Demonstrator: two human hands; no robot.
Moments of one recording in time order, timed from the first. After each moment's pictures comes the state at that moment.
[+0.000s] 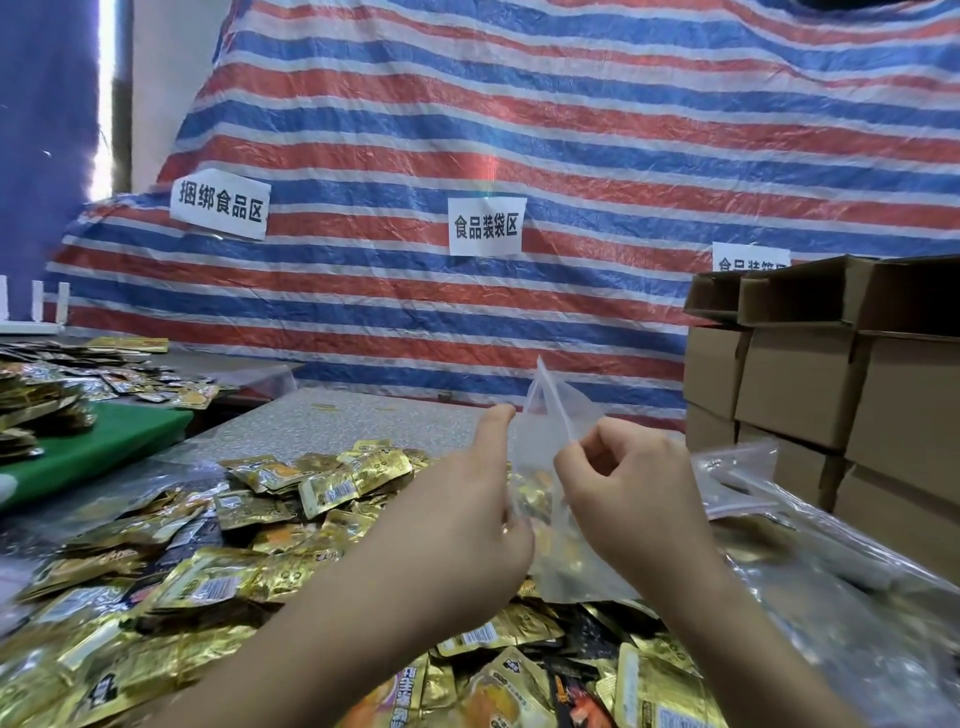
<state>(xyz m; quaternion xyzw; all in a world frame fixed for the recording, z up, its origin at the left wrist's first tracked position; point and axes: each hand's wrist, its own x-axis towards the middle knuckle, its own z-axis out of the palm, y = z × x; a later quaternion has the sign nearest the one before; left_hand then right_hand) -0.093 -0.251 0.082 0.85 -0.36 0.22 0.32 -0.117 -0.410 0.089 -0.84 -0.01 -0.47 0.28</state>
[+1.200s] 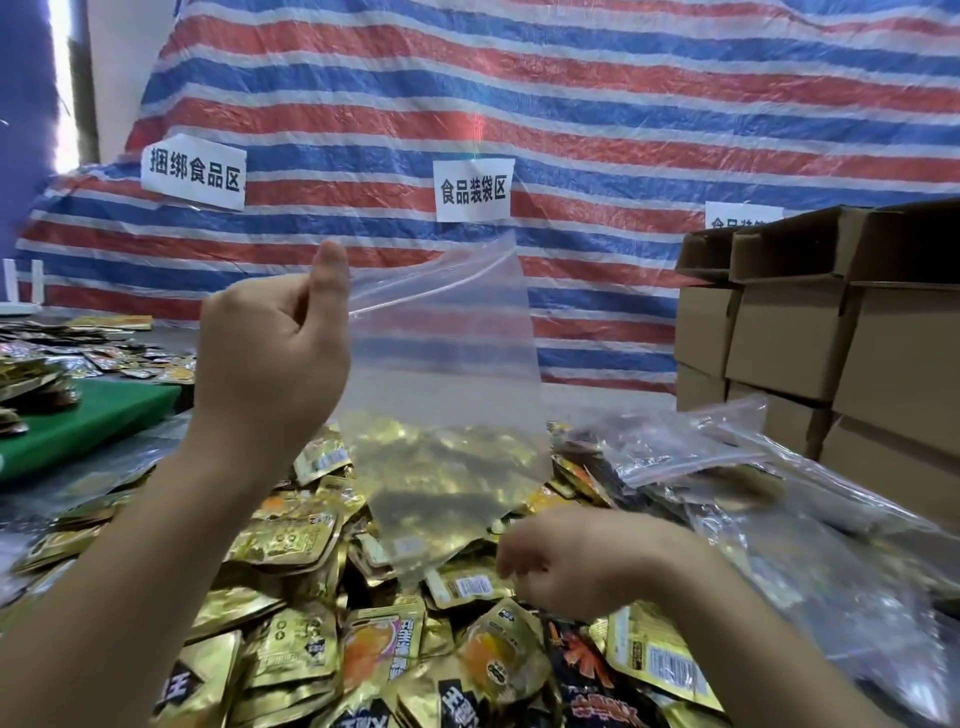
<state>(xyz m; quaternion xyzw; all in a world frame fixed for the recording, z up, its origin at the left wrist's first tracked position) -0.050 -0.189 0.120 0.67 -0.27 0.50 0.47 -0.108 -0.416 0.057 -0.99 -0.08 0.08 0.04</state>
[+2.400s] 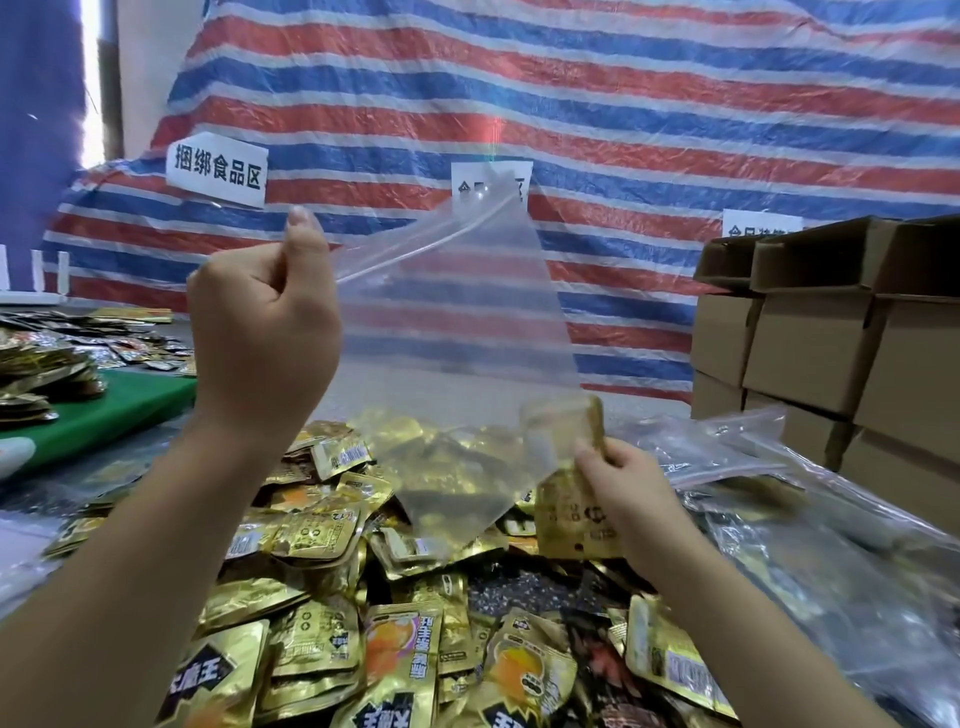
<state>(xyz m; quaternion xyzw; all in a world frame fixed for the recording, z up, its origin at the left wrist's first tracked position) -0.048 -0.176 0.131 0.61 -0.23 0.53 0.55 -0.078 -0.441 0.041 -0.77 0.12 -0.21 0.60</state>
